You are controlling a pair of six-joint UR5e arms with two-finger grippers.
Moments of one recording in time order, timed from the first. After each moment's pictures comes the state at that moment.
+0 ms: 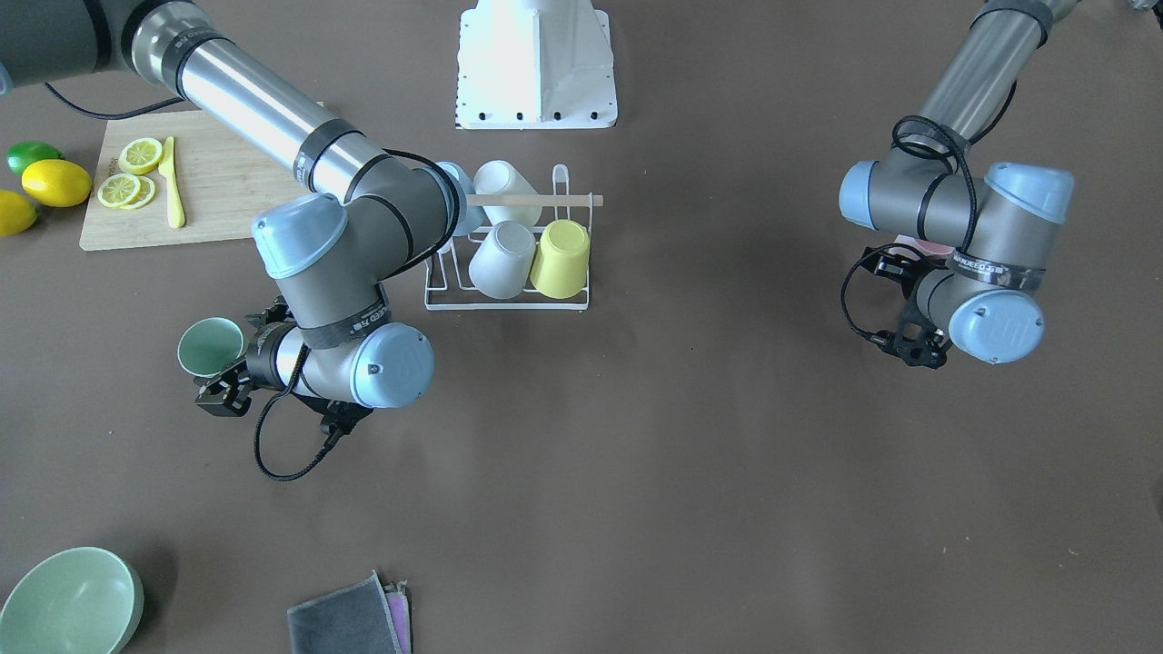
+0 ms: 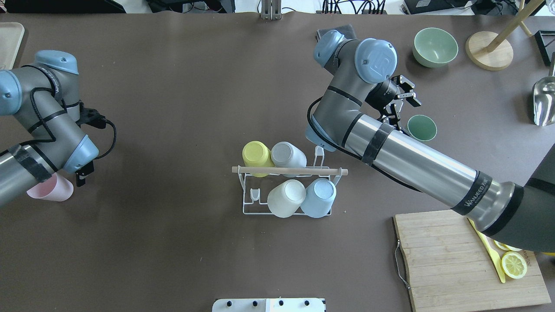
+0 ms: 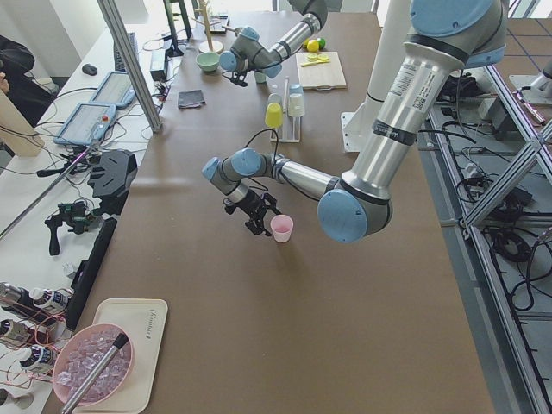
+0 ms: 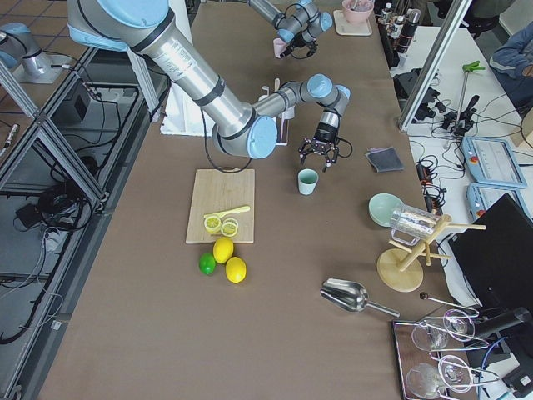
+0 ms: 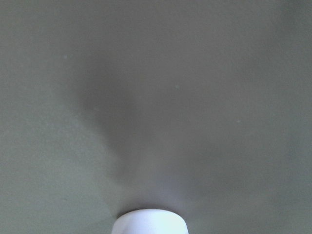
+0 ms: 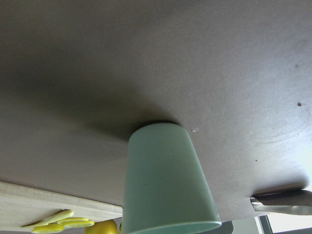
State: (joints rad) left arm -0.90 -2.01 -1.38 -0.93 -2.32 0.17; right arm 0.73 -0.62 1.06 -2.37 1.65 -0.42
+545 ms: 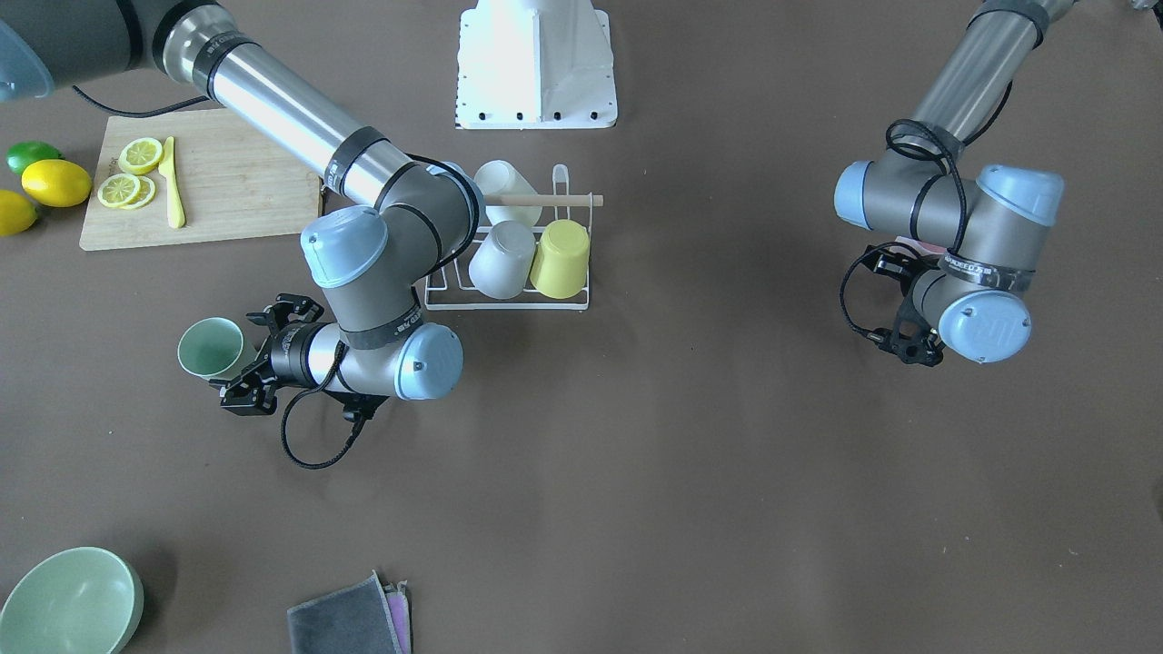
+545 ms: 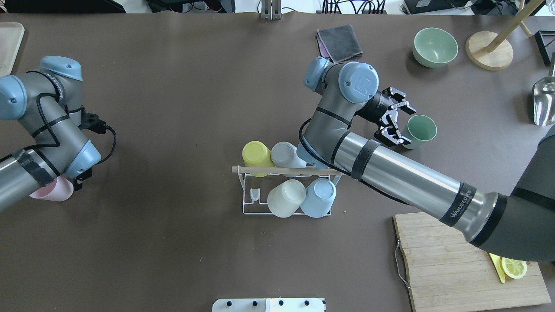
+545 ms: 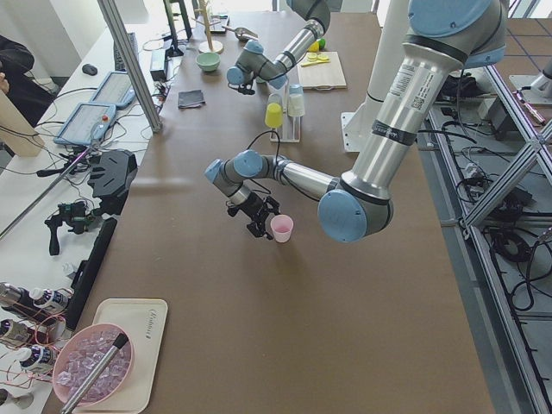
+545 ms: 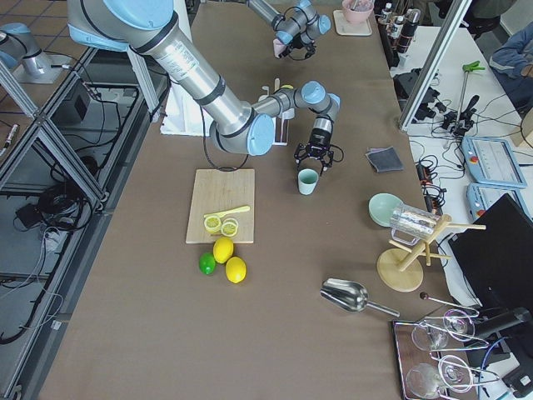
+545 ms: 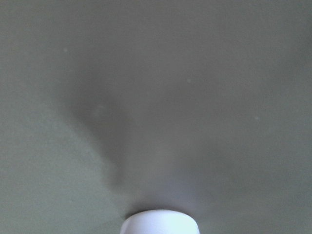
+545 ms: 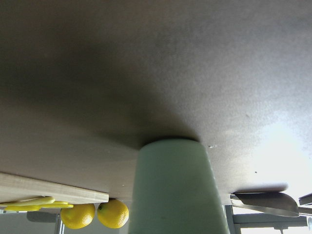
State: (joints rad) left arm -0.88 -2.00 -1.37 -0.93 -2.29 0.18; right arm 0.67 -0.61 0.99 -2.36 1.56 -0.48
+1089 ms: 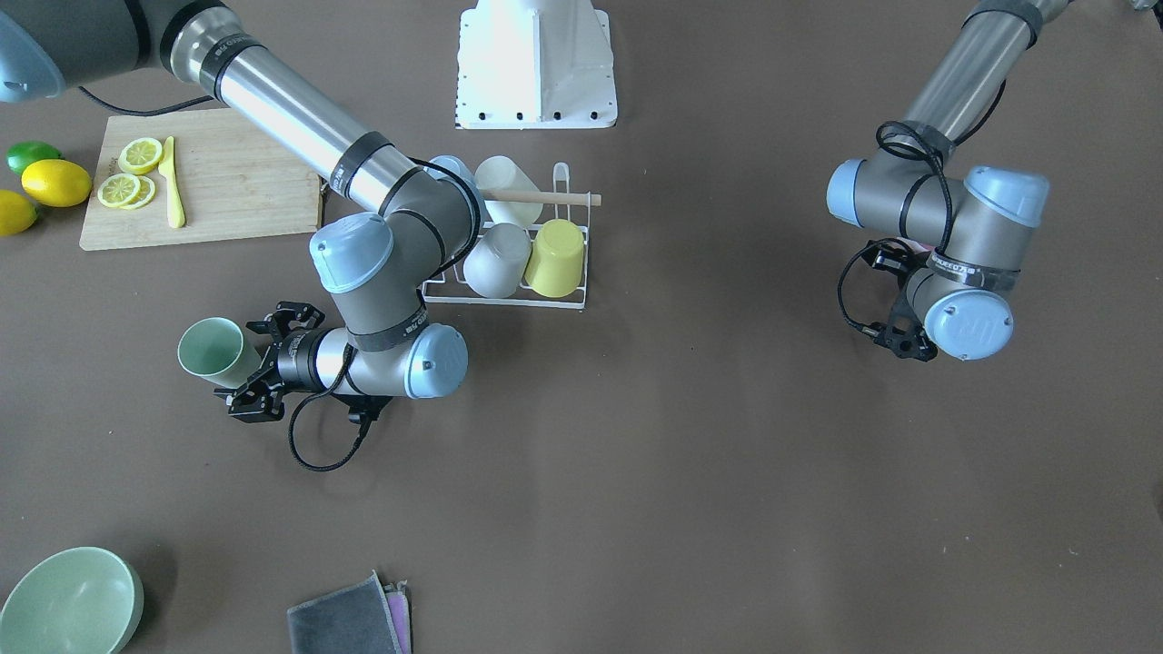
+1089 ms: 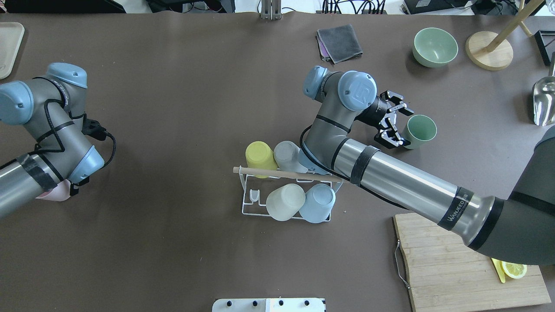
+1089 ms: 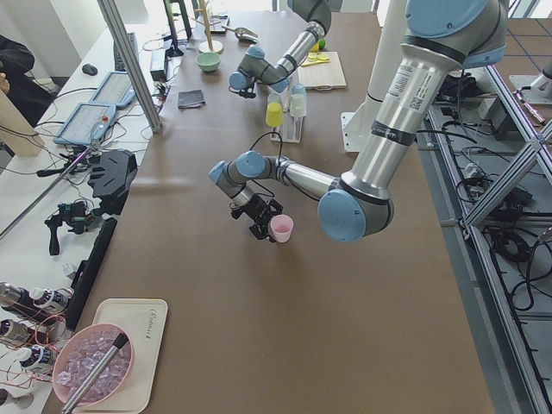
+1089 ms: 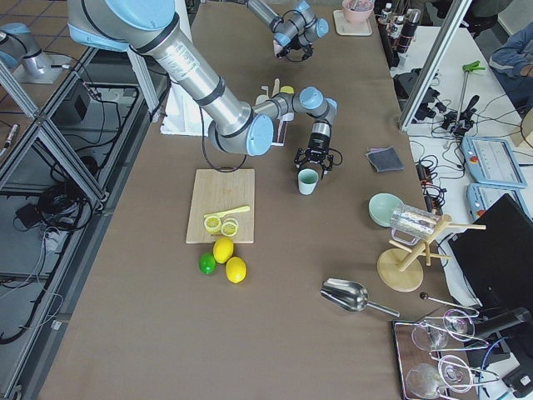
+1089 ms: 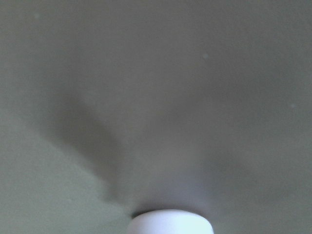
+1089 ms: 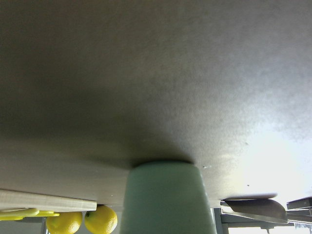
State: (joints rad) left arm -0.85 -2.00 -1.37 -0.90 -2.24 0.18; right arm 0.66 -0.61 0.95 -2.30 1.53 -0.48
